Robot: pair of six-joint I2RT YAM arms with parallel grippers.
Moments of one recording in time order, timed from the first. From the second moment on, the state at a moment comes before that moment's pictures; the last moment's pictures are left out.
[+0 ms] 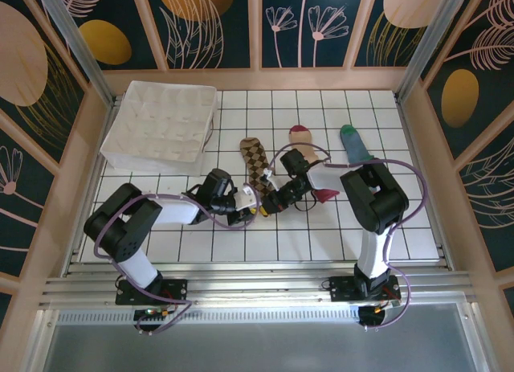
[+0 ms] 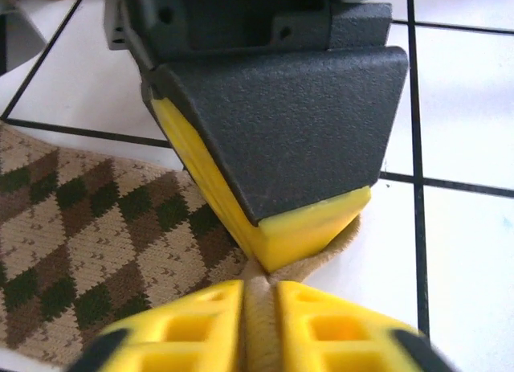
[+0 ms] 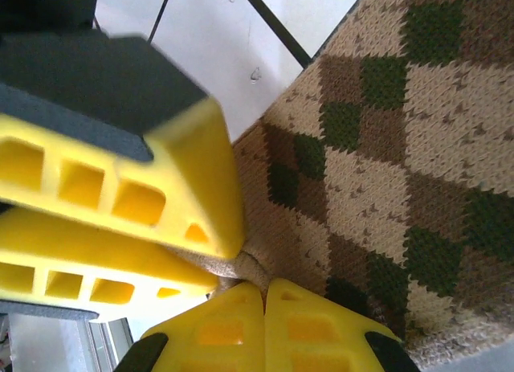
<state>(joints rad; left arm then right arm) -0.66 1.69 0.64 0.26 0.57 0.50 0.57 1.89 1.01 -0.42 -0.84 -0.08</state>
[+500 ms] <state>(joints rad) -0.66 1.73 0.72 0.15 0.67 0.32 0.46 1.80 0.93 -0.32 -0.92 0.02</state>
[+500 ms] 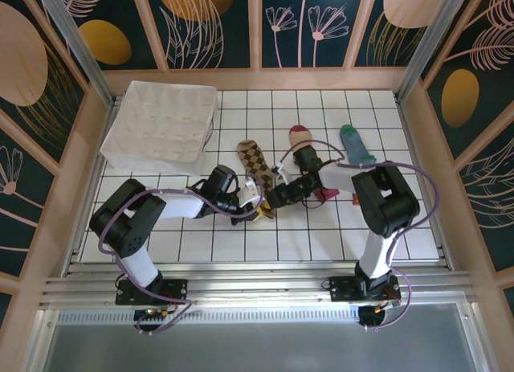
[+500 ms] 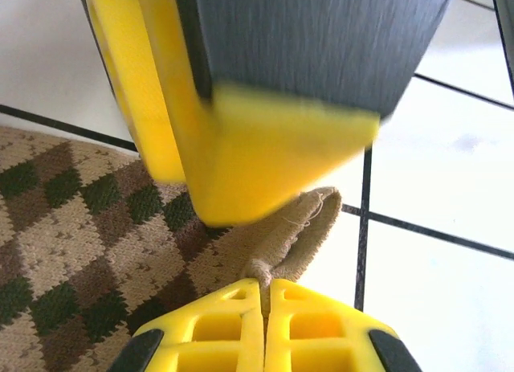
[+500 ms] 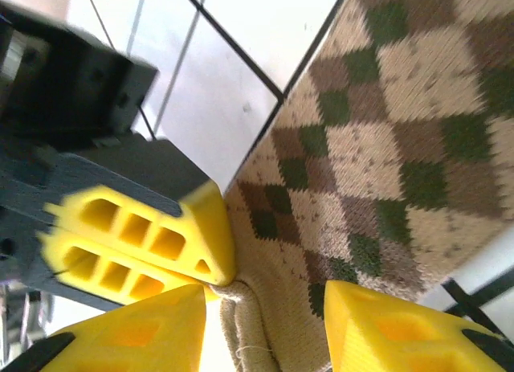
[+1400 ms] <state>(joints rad) -0.57 1.86 0.86 0.09 0.73 -0.12 0.41 1.70 0.72 0.04 -0.97 0.21</state>
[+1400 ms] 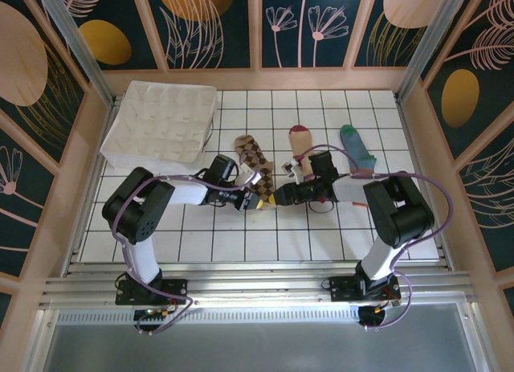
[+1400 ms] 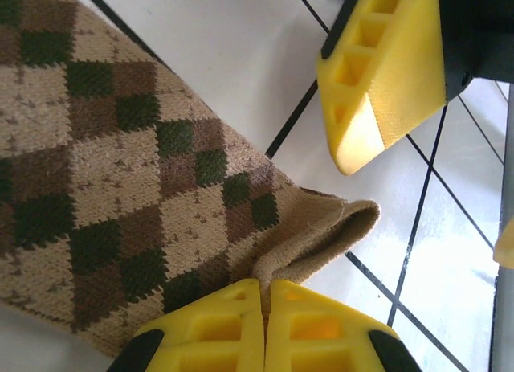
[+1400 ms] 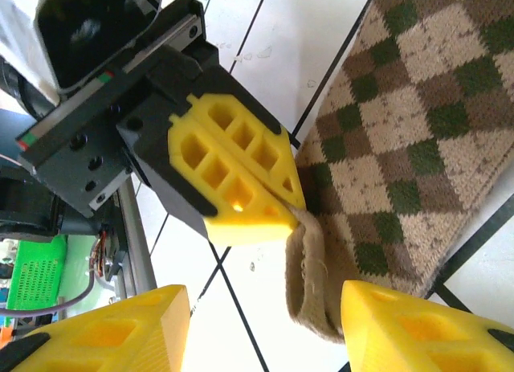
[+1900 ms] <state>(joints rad) -0.53 1.91 0.86 0.12 0.81 -0.23 0.46 1.79 0.76 0.07 -0.95 0.19</state>
